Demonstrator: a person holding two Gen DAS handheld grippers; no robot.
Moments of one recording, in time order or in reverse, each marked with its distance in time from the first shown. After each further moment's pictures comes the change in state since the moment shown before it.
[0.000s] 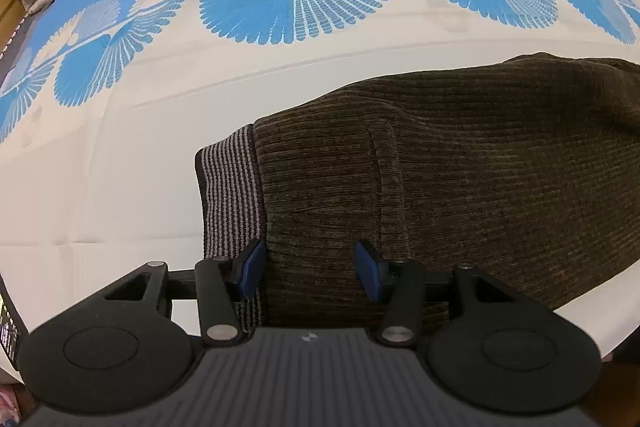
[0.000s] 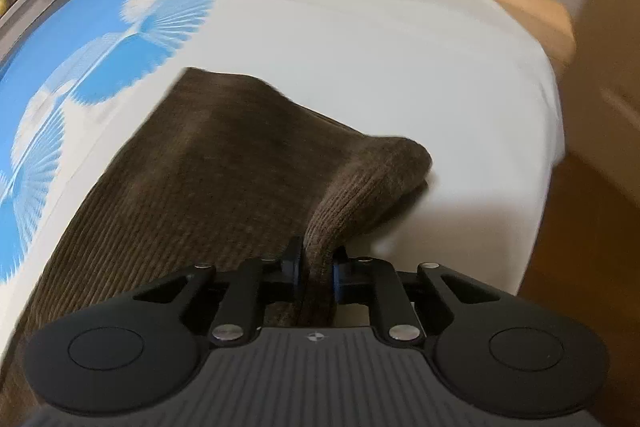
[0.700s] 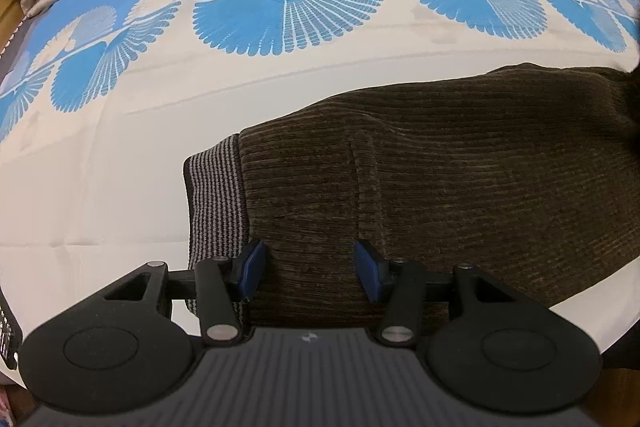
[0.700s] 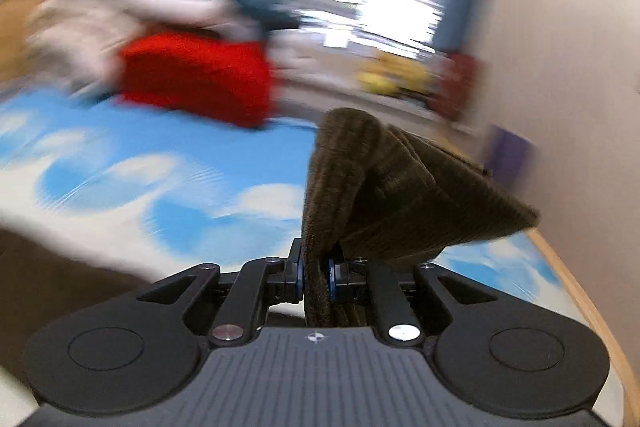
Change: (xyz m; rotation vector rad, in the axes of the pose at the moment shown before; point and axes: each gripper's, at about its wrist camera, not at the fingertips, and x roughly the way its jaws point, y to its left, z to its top) left arm -0.009 -0.007 0.001 -0.006 -0.026 -0.023; right arm -0.242 0.201 -0.236 -1.052 -0.607 0.531
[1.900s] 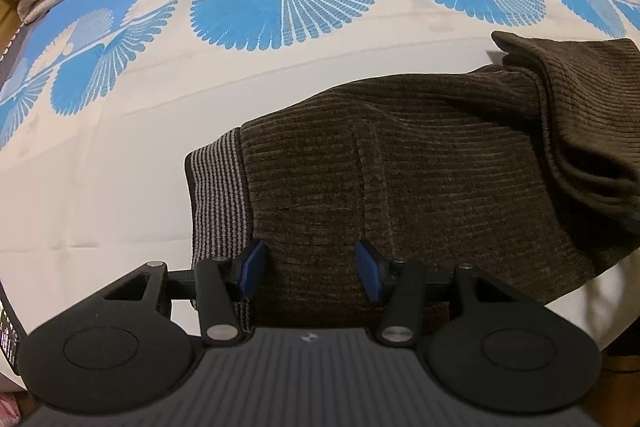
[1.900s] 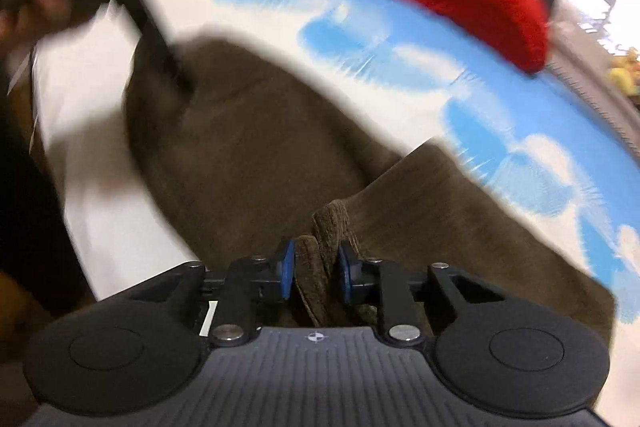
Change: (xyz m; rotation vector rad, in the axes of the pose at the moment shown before) left arm 0.002 0.000 -0.005 0.023 0.009 0.010; right arm 0.023 0.156 -0.043 -0.291 0.206 0.522
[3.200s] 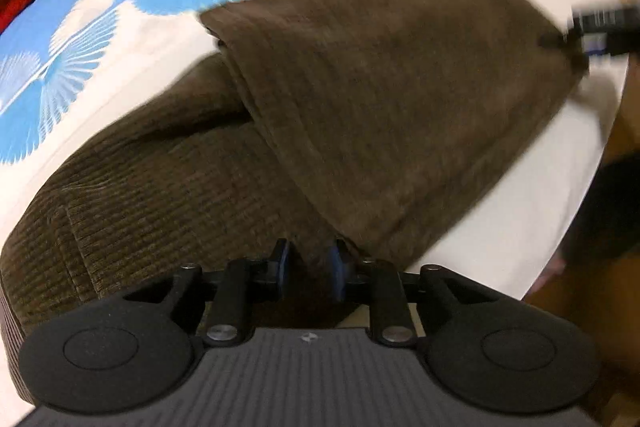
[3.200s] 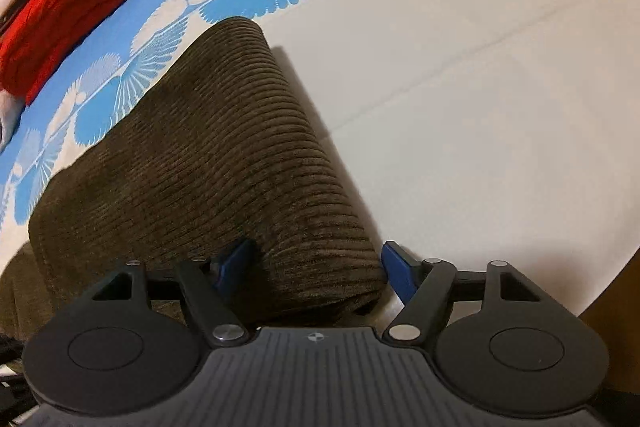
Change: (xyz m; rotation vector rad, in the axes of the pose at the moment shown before) left arm 0.002 -0.184 0.005 0.383 -0.043 -0.264; right arm -0.056 -0.208 -0.183 1.204 0.190 -0.273
